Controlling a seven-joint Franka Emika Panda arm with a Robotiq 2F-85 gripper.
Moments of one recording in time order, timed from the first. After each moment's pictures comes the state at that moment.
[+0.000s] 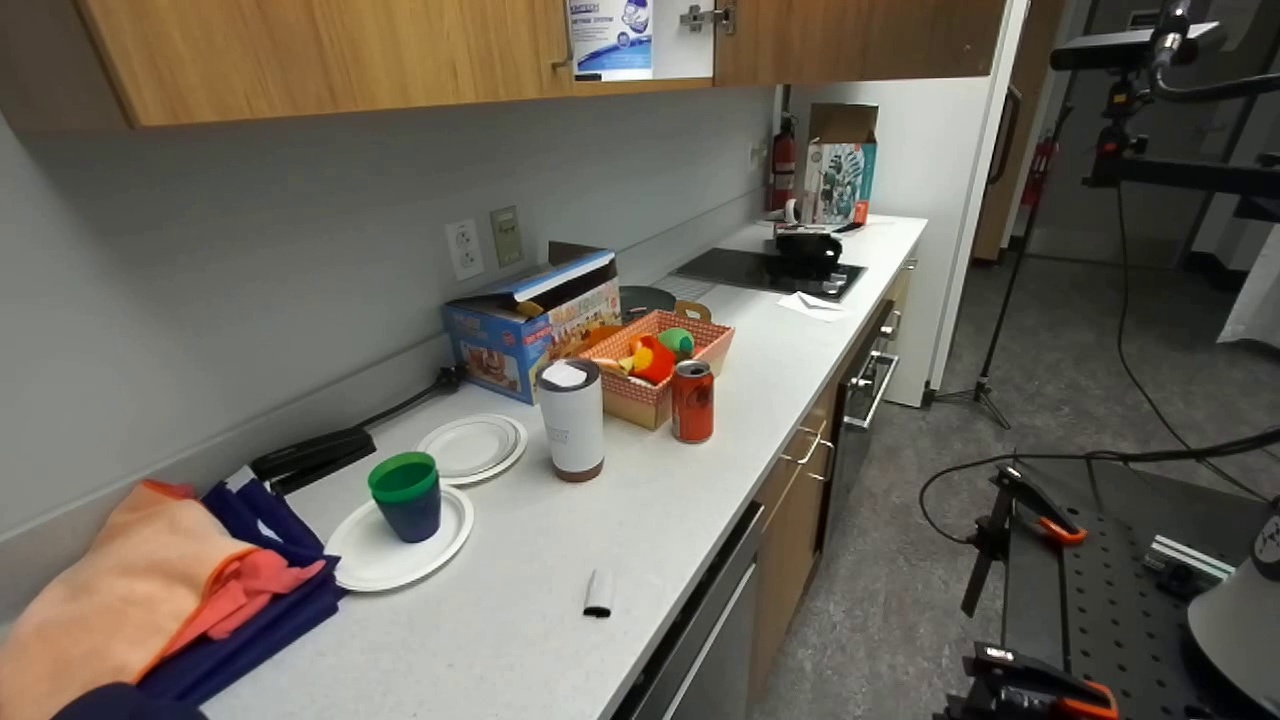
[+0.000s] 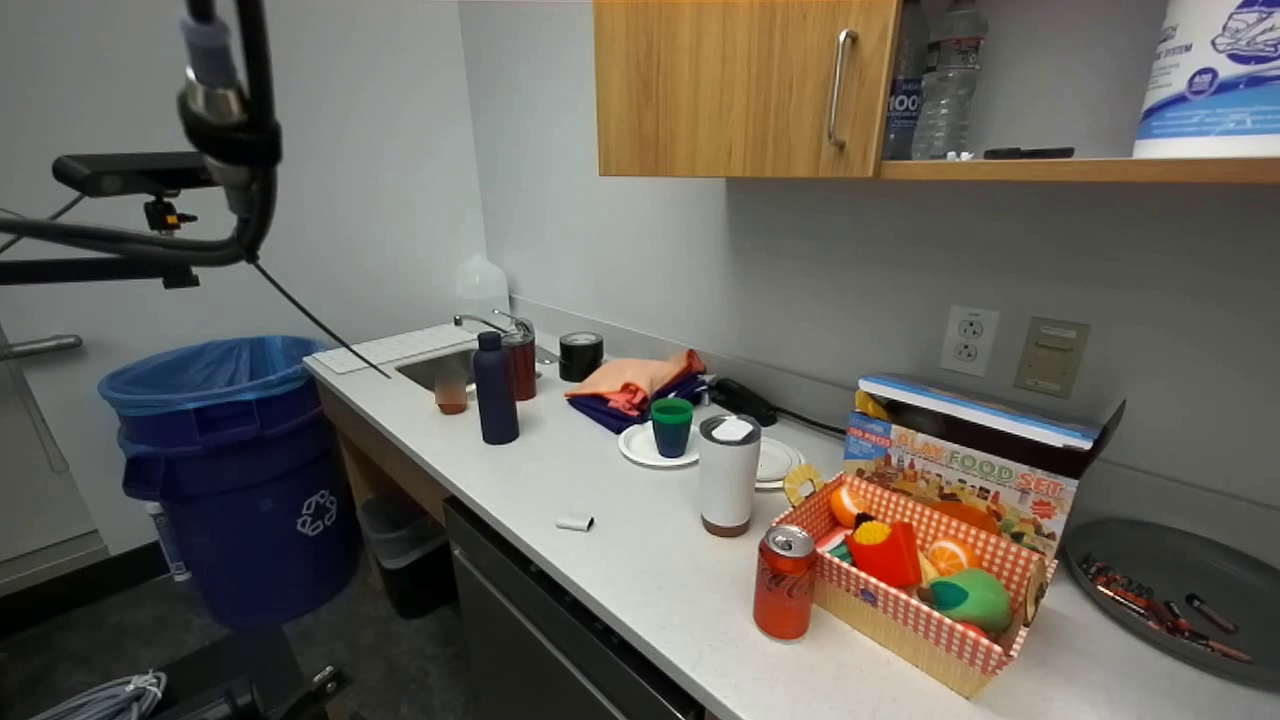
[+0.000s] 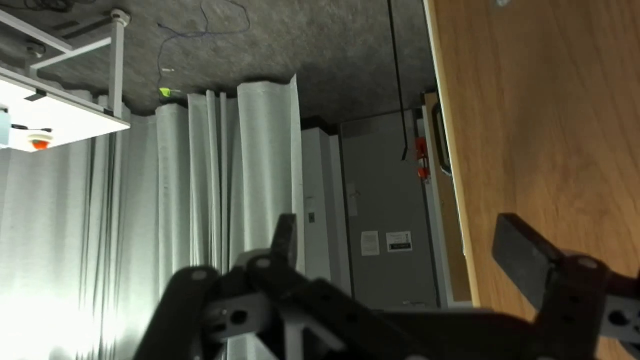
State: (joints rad) arm -0.26 -0.22 -0.29 -1.60 -1.08 1.70 1.38
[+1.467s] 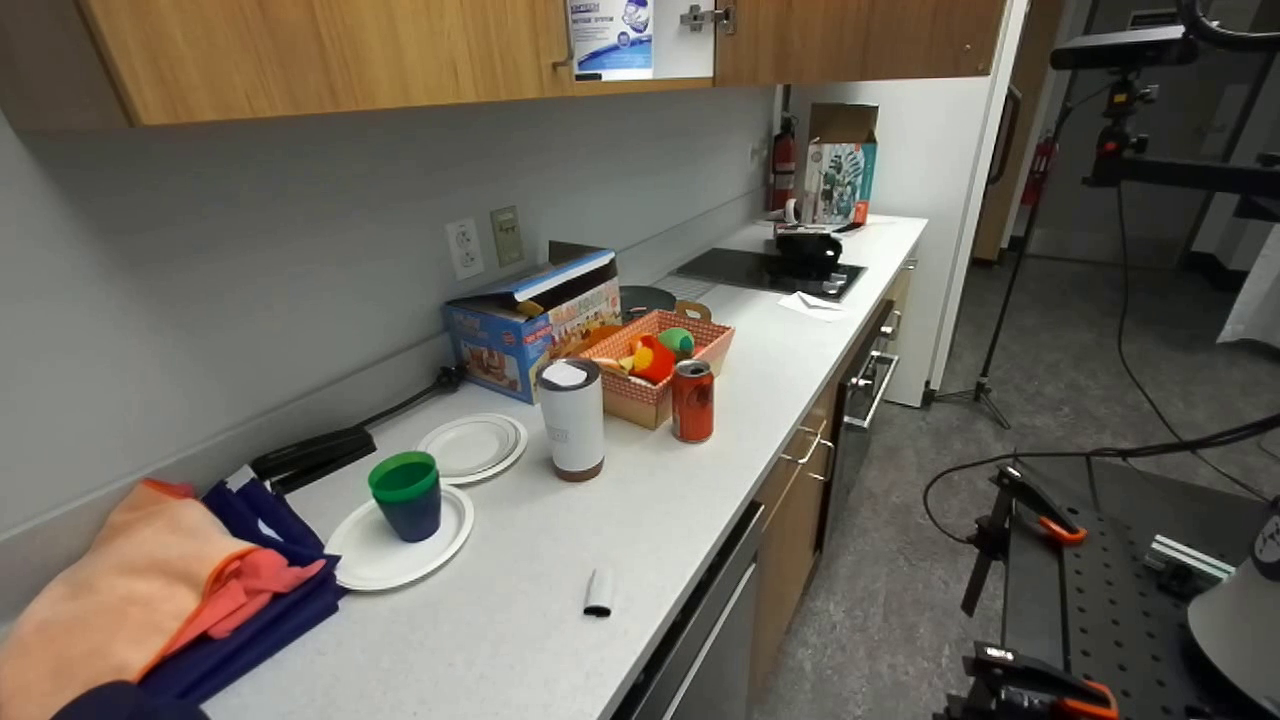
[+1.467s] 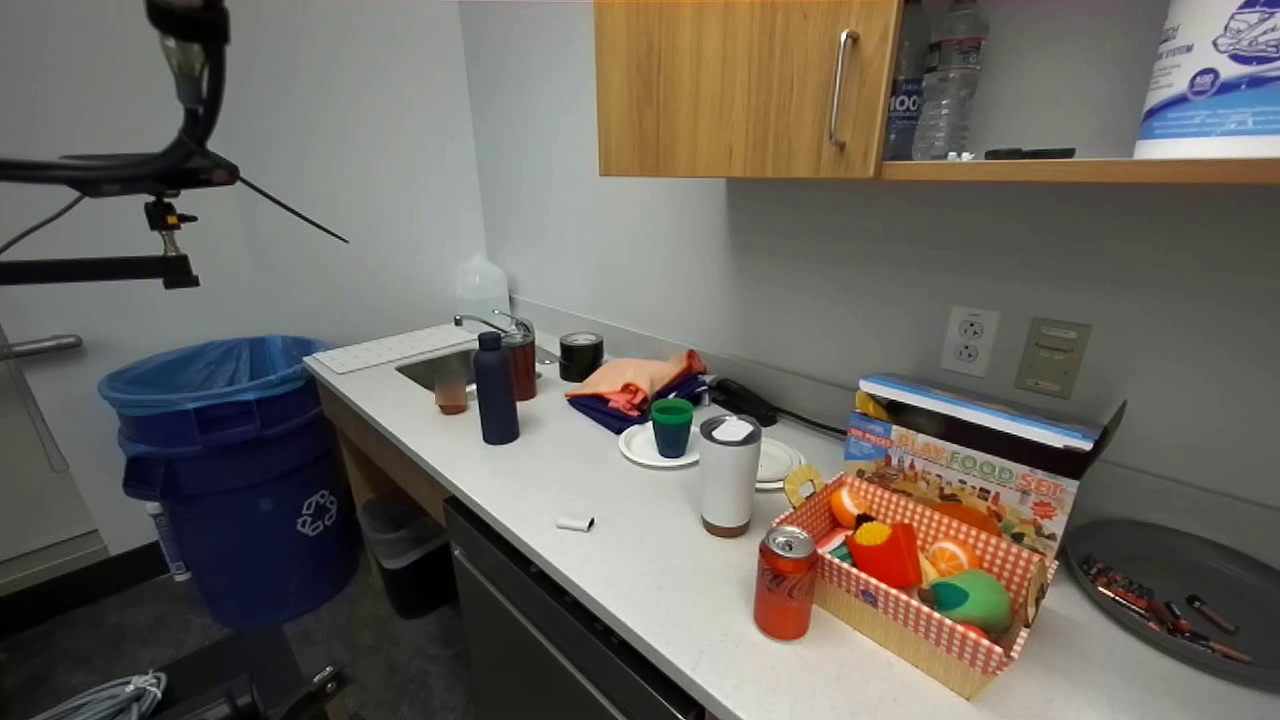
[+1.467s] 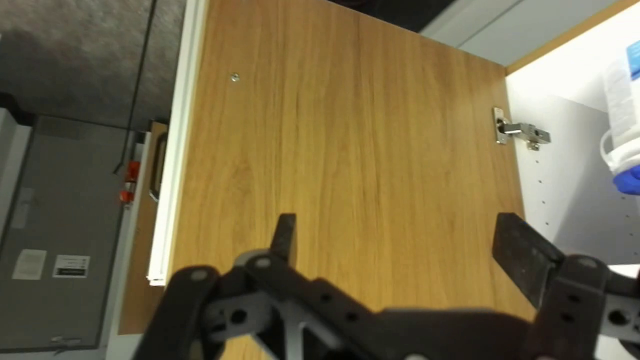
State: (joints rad) arm -0.16 -0.45 -0.16 -1.67 -0.77 1.94 0.80
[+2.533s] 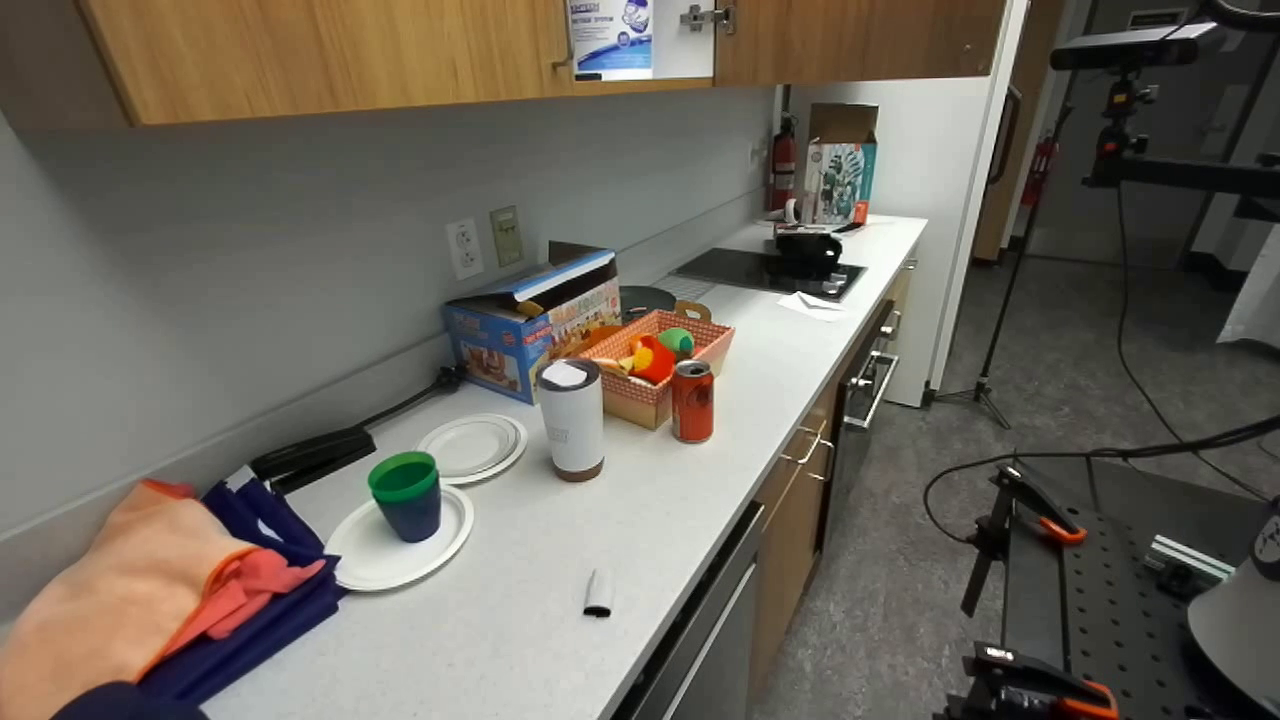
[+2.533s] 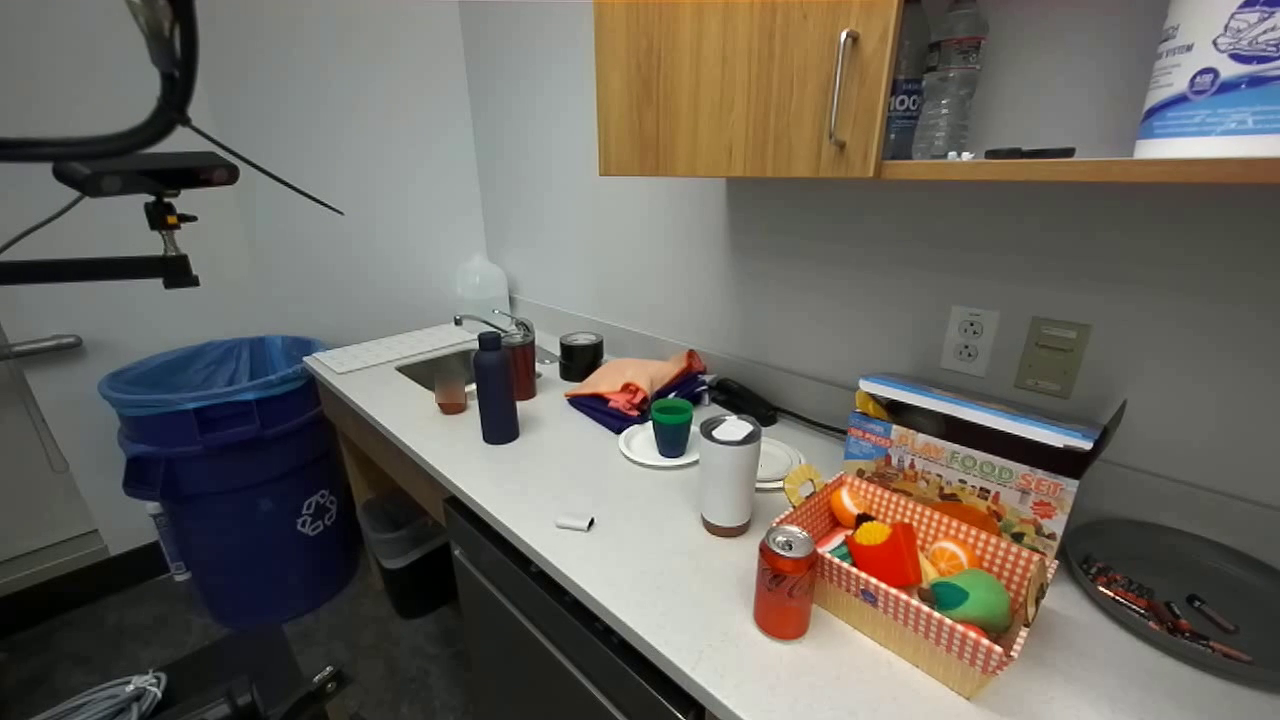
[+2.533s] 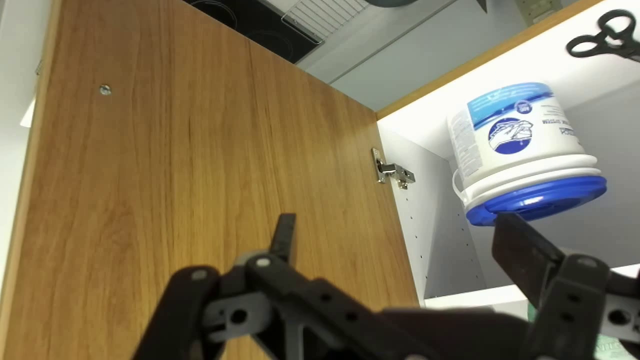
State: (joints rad) arm -0.19 -0.46 -0.33 -1.74 -0.24 2.18 0.28
